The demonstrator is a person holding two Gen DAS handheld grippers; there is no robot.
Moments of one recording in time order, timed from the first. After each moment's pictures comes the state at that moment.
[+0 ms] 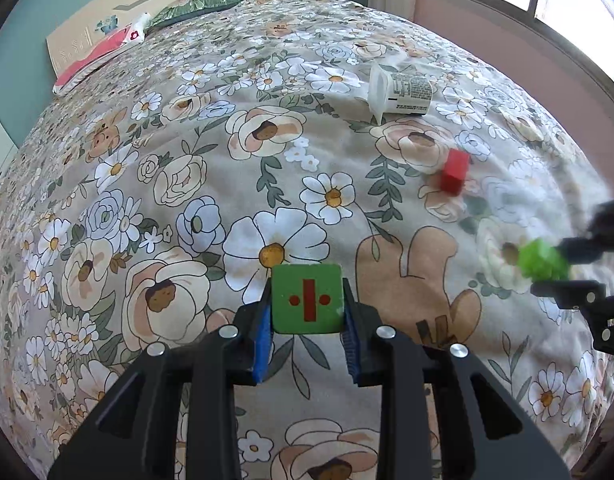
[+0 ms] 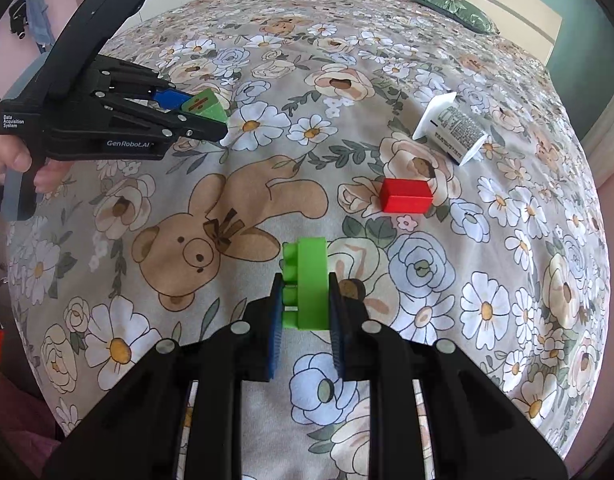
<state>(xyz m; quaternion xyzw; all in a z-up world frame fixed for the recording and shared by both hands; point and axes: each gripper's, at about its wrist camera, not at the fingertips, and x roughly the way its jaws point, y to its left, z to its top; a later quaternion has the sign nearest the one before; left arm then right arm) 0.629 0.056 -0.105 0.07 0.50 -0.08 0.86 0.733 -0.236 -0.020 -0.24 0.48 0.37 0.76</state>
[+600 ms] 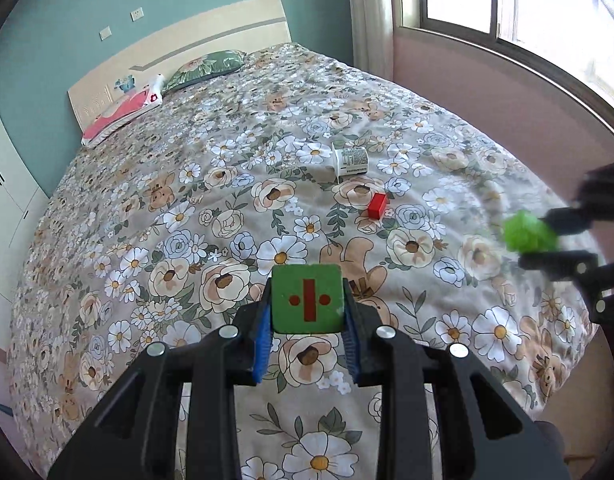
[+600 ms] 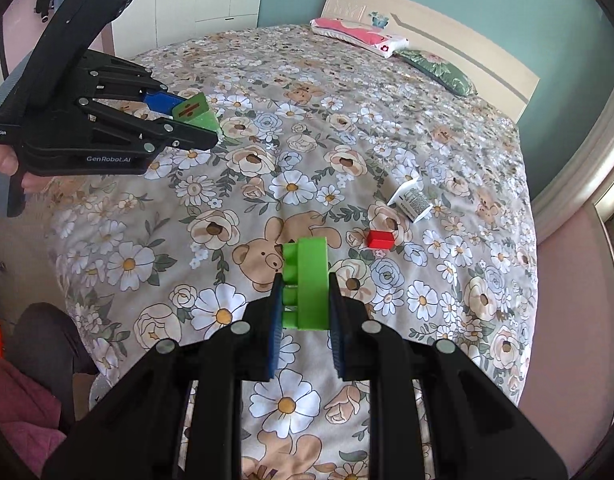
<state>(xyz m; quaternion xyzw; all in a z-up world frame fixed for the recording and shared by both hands) 0.493 0.040 0.045 0.11 0.42 -0.07 0.90 0.611 -0.254 0.137 -0.27 0.39 0.36 0.80</state>
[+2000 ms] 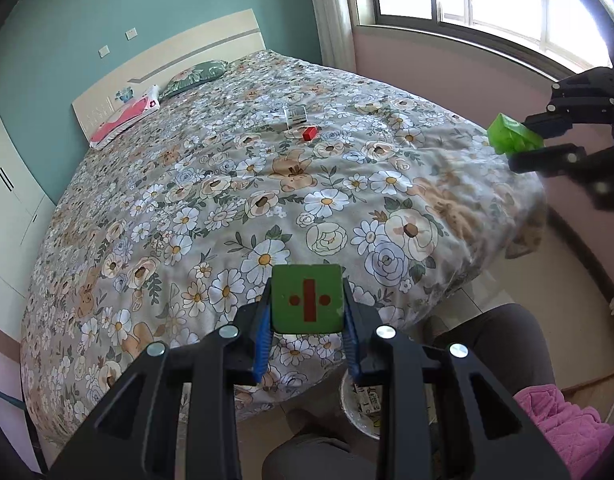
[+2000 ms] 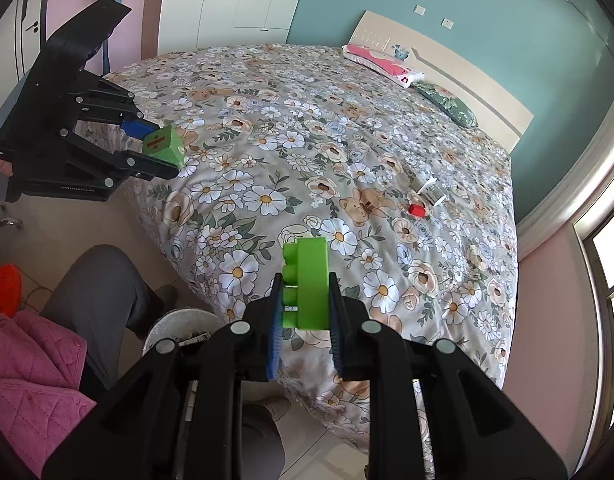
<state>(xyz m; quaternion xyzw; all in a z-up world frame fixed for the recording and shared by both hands) 0.188 0.034 0.052 0.14 0.42 -0.11 0.89 0.327 -0.303 0.186 -0.31 0.35 0.37 0.80</state>
